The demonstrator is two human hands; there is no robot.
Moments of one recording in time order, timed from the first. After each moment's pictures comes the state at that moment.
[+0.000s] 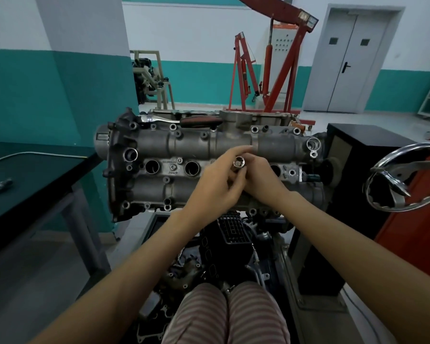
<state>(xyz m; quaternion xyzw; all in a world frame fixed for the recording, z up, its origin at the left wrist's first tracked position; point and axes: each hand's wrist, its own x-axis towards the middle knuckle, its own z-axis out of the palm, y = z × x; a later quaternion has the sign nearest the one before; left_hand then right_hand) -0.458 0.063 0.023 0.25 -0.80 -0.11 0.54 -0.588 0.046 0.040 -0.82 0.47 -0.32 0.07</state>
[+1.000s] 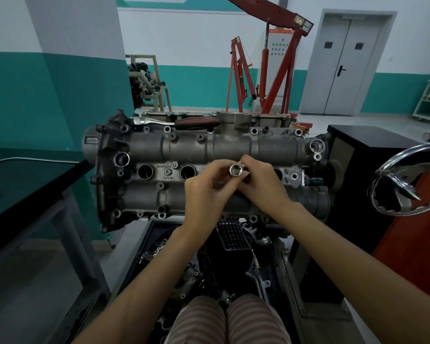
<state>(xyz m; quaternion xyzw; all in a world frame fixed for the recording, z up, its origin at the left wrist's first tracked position) -0.462 0.048 0.001 0.26 -0.69 -0.15 0.66 -0.595 0.030 0.020 -0.78 0.51 -0.36 0.05</state>
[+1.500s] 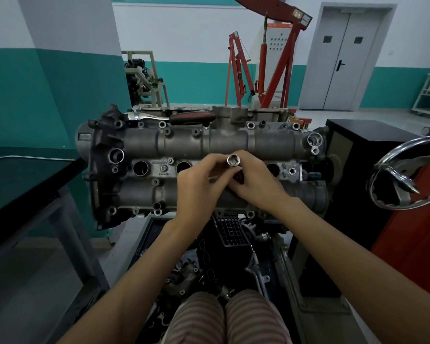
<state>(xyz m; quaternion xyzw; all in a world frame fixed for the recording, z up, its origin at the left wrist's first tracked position) -0.459 0.043 0.002 0.28 -0.70 -0.06 0.65 -0.593 0.029 0.018 -0.81 0.47 -0.35 0.07</state>
